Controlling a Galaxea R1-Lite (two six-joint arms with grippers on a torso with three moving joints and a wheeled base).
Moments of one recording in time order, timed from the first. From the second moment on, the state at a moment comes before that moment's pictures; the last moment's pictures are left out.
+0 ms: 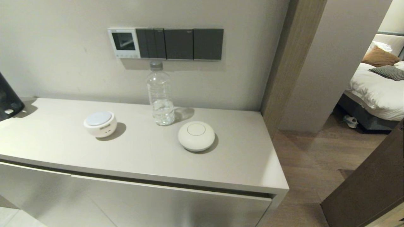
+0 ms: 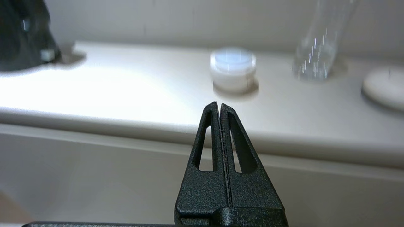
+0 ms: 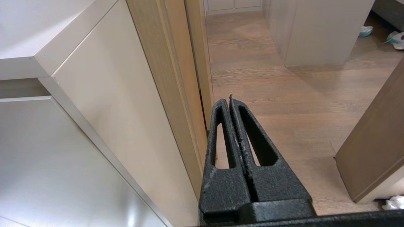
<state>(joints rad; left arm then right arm) 0.00 0.50 -0.29 -0.31 0.00 0.01 0.00 0.00 0.00 -0.01 -0.01 0.02</state>
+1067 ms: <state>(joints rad) -0.20 1.58 -1.22 -0.55 -0.06 -0.15 0.00 0.00 0.00 -0.01 -0.01 0.02</state>
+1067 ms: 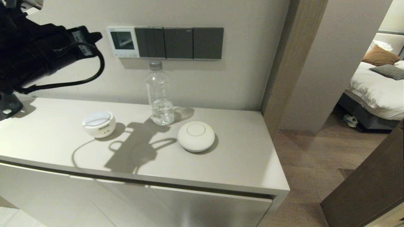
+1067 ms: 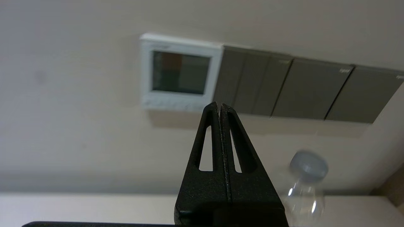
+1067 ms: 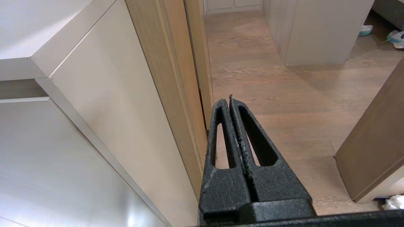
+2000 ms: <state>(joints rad) -0.23 1.86 -1.40 -0.56 -0.07 -0.15 0.00 0.00 0.00 -0.01 -0.01 0.02</state>
